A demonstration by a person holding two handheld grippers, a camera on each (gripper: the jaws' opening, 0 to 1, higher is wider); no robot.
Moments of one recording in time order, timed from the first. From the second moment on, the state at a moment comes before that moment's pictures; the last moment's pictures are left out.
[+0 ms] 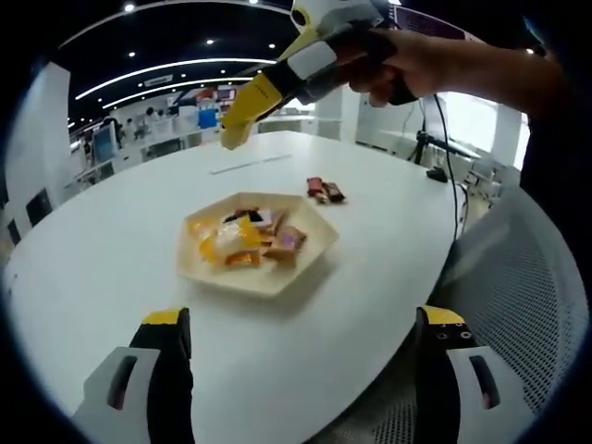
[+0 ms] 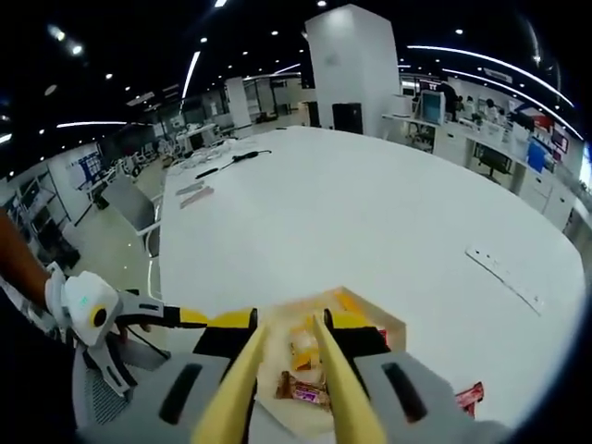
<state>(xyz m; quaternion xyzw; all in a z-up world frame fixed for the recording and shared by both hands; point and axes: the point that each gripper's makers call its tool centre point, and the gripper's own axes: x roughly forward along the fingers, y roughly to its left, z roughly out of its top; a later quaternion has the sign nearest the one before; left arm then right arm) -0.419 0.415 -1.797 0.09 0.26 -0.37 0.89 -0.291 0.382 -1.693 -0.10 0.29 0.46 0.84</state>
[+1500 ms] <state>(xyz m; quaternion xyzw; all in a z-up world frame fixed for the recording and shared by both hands) -0.424 0.414 -1.804 0.09 0.28 -0.37 0.88 -0.255 0.197 -1.812 -0.11 0.32 0.32 0.89</state>
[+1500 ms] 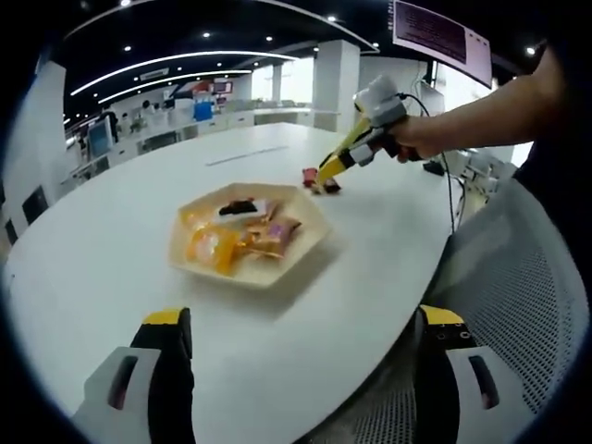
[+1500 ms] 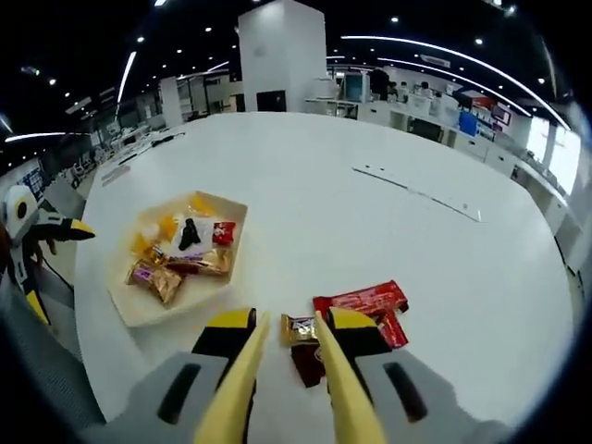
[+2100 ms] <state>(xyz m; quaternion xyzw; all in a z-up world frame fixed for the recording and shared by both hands) -0.426 0.413 -1.807 0.09 0.29 -0.38 0.88 -0.249 0.187 -1.834 -0.11 0.35 0.28 0.89</state>
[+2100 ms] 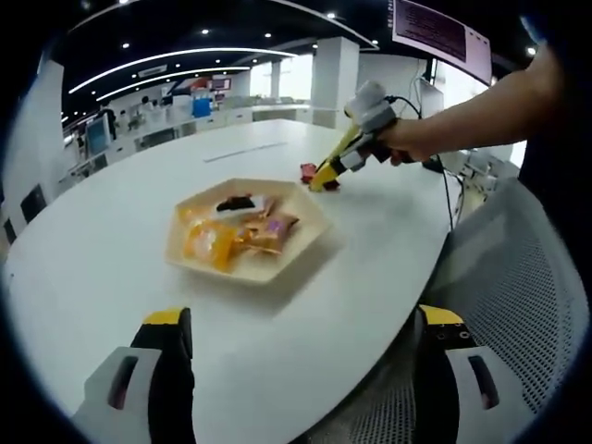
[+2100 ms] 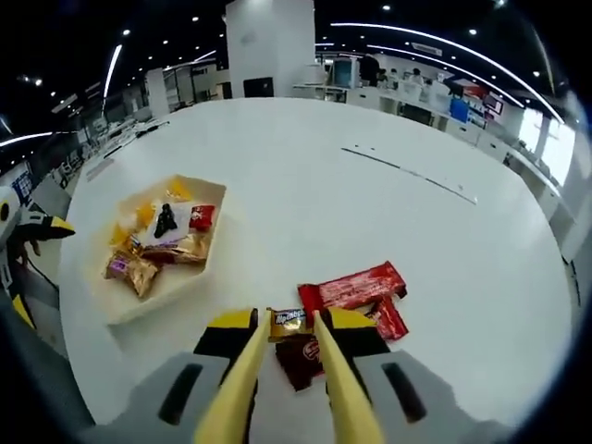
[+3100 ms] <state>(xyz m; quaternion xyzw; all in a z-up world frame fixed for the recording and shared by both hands) -0.425 0.414 -1.807 0.09 0.29 -0.37 0.88 -0.258 0.183 -1.835 -0.09 0.37 0.26 0.89</state>
